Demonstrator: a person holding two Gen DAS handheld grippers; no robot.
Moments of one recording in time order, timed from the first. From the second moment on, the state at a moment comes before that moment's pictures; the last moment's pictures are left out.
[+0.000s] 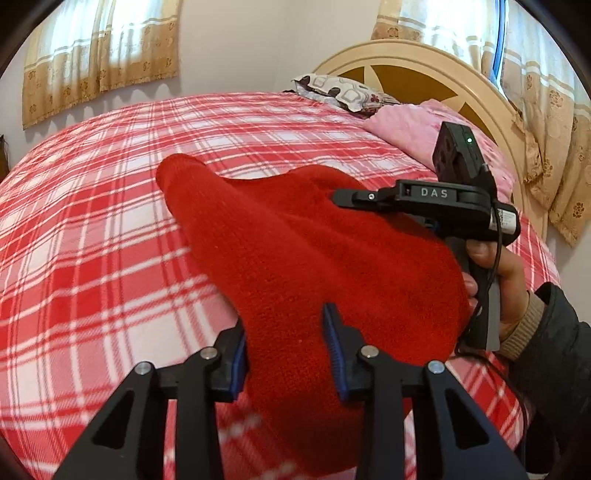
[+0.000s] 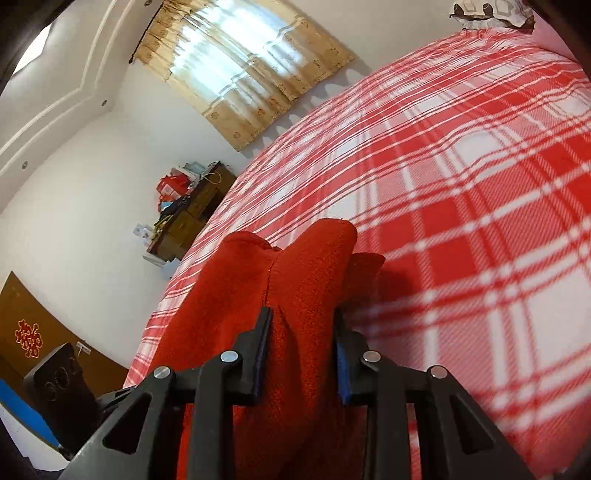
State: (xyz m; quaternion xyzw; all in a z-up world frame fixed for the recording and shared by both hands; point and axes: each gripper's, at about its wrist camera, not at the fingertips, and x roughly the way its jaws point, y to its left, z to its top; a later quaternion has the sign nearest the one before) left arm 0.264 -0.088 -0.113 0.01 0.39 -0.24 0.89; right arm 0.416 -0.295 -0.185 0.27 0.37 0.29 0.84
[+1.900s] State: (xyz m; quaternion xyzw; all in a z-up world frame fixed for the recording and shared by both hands) left arm 0.156 0.118 -0.101 -0.07 0.34 -0.09 0.93; right arm 0.389 0.009 -0.154 0.16 0.41 0.46 0.77
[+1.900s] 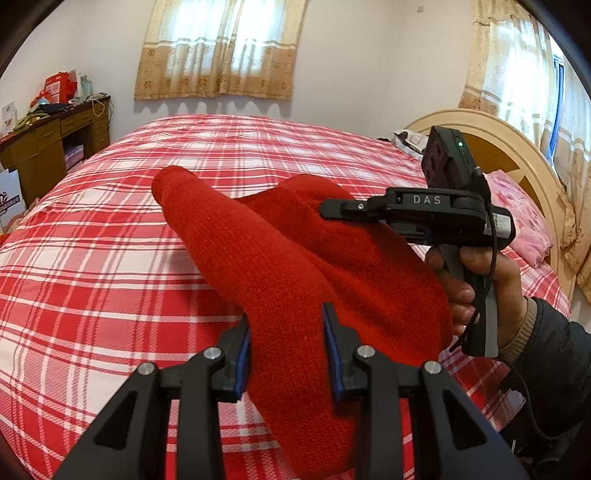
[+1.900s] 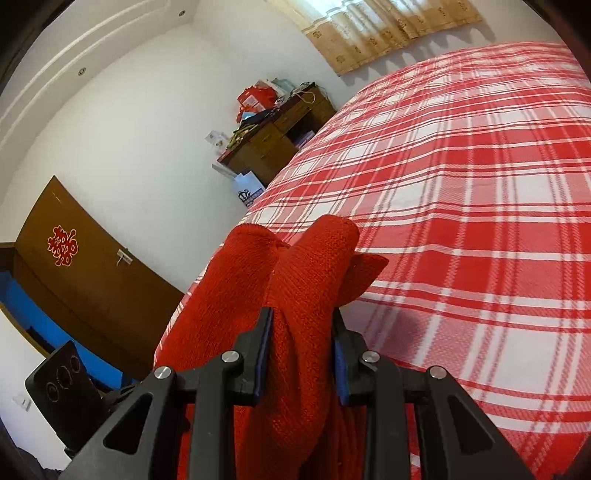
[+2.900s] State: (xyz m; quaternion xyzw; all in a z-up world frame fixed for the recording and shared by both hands) left arm 0.125 0.150 -0.149 -0.09 0.38 -0.04 0.92; right arm 0.401 0.053 -0.198 0.12 0.48 0.42 0.76
